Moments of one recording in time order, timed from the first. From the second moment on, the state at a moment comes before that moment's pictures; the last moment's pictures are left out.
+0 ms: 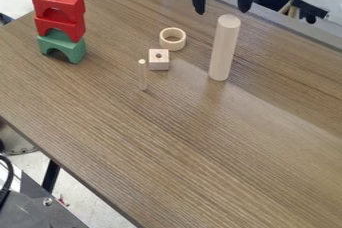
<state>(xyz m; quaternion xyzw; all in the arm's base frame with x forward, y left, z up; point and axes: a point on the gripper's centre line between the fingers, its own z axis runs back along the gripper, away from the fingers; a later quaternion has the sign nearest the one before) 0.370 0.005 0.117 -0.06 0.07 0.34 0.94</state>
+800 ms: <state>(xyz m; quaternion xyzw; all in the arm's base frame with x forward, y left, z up) 0.374 0.065 0.160 -0.09 -0.01 0.43 0.90</state>
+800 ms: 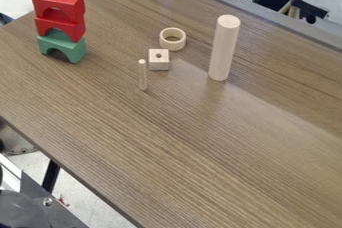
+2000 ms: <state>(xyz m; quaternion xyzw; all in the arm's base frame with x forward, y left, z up) 0.278 0.189 0.153 0.06 -0.06 0.68 0.73</state>
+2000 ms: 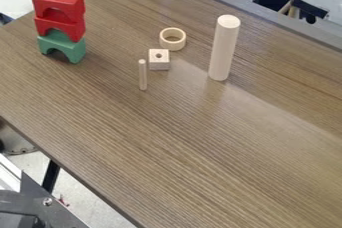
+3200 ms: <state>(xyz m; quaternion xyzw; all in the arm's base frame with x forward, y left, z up) 0.271 0.207 0.144 0.05 -0.14 0.75 0.64</state>
